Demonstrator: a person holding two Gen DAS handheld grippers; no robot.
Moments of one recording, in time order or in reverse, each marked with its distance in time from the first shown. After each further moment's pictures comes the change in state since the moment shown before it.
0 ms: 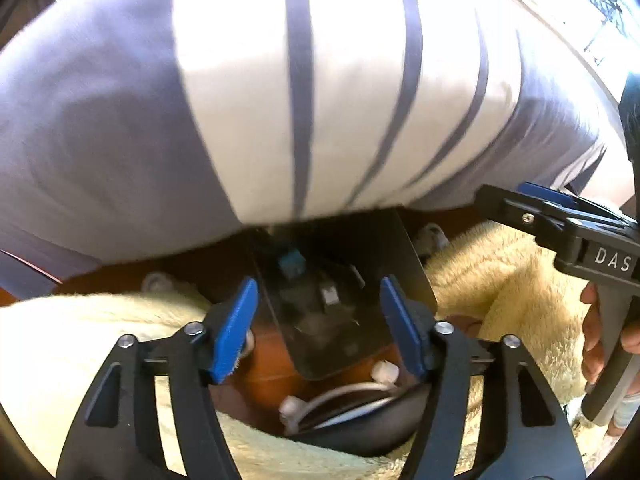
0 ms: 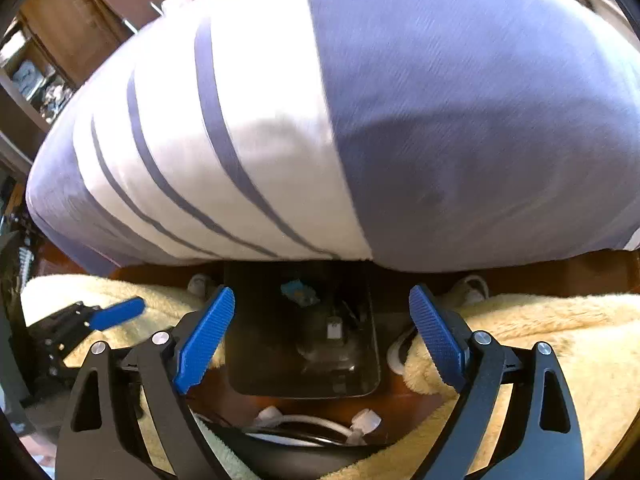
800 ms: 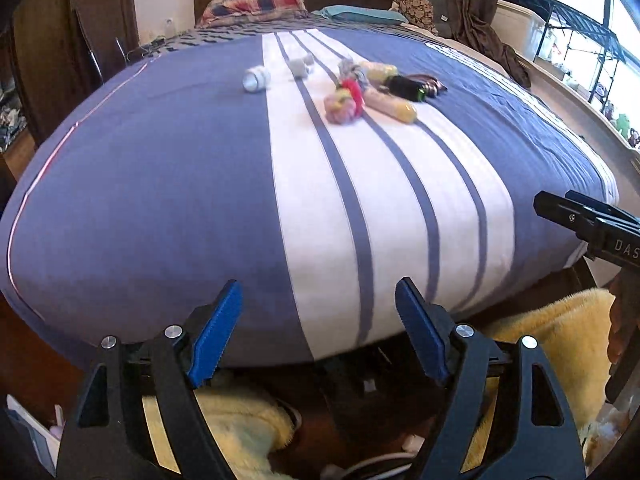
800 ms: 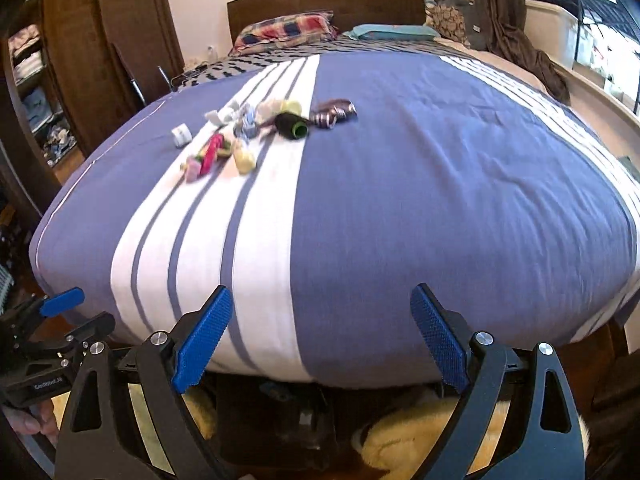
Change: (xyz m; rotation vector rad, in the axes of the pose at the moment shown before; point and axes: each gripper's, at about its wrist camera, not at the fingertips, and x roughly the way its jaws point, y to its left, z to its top) left arm -0.093 0.019 0.072 0.013 -0.282 0.133; right arm -0.079 0.003 0.084 -0.067 -0.295 -0.076
